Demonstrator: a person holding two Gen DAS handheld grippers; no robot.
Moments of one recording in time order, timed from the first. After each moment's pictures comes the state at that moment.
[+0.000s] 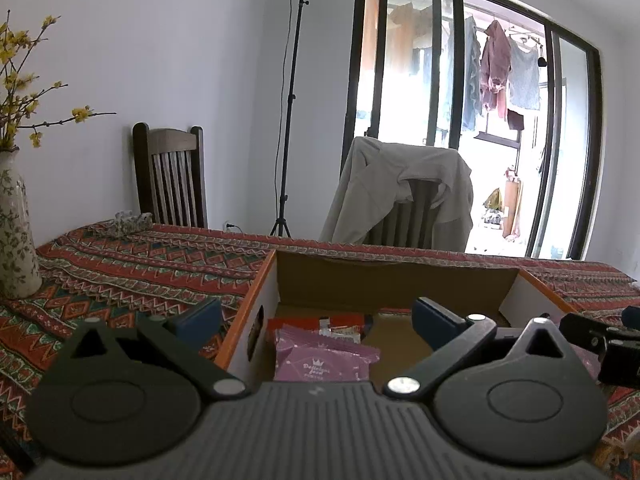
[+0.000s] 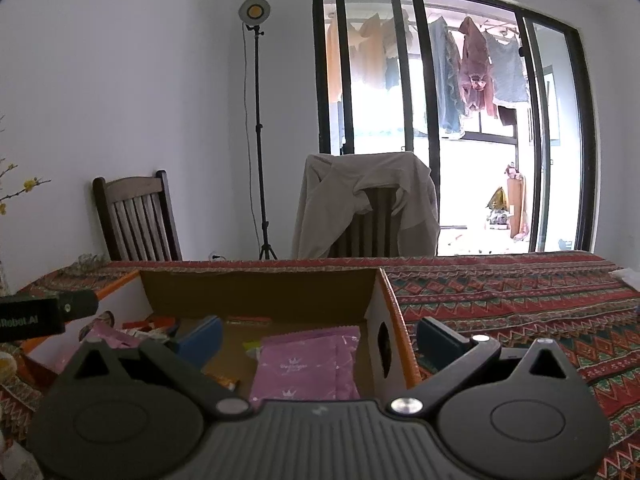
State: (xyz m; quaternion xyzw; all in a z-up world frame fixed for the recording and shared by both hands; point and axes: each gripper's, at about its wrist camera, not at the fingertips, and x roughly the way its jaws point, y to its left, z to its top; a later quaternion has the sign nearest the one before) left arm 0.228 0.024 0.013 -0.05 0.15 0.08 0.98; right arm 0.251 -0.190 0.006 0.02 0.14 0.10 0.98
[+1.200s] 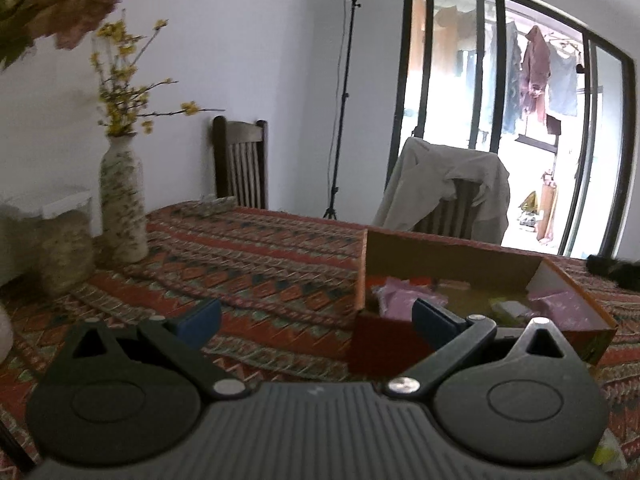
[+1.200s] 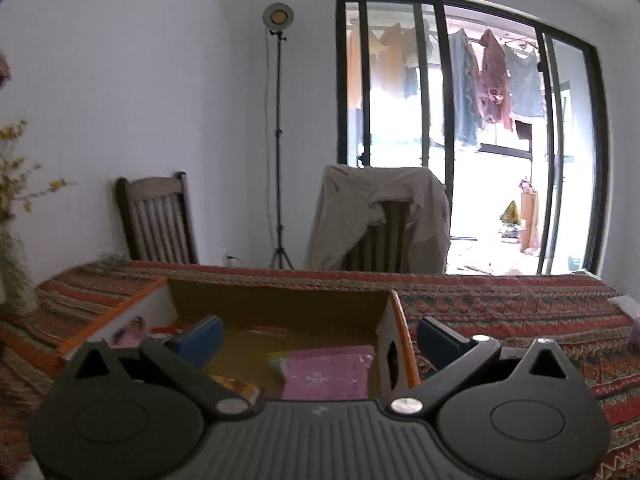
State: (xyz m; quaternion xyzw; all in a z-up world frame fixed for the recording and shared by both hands) left arm 0.103 0.074 0.031 -0.07 0.17 0.14 0.97; right arm 0.208 -0.187 0.048 0.00 0.13 0.13 0.98
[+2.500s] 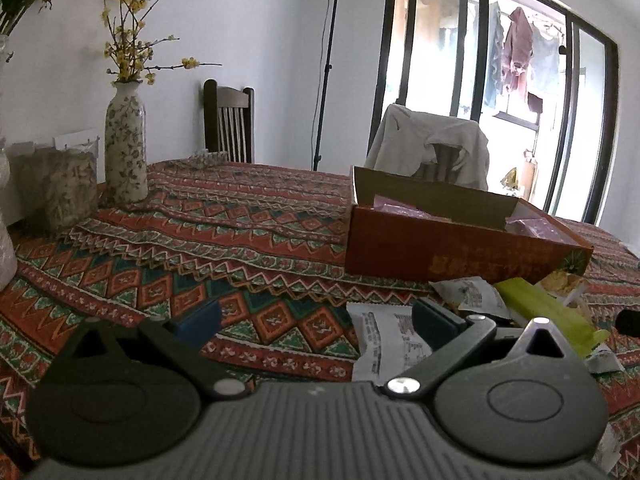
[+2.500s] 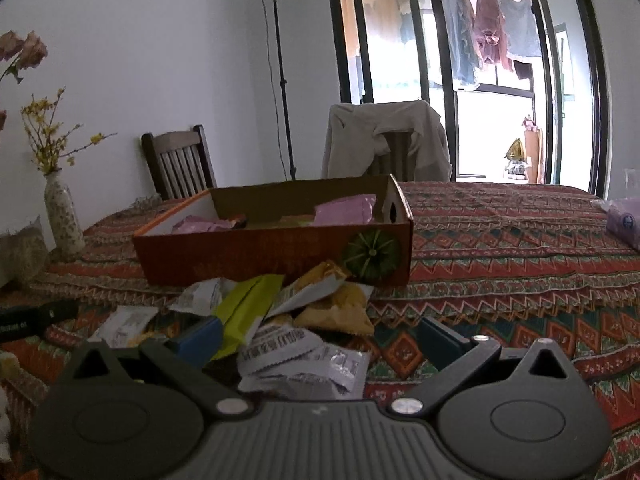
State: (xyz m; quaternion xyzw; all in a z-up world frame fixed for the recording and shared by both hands) left arm 0.048 0.067 -0.020 -0.07 0.20 0.10 0.97; right arm 0.088 -0.207 -0.016 0.02 0.23 0.14 0.96
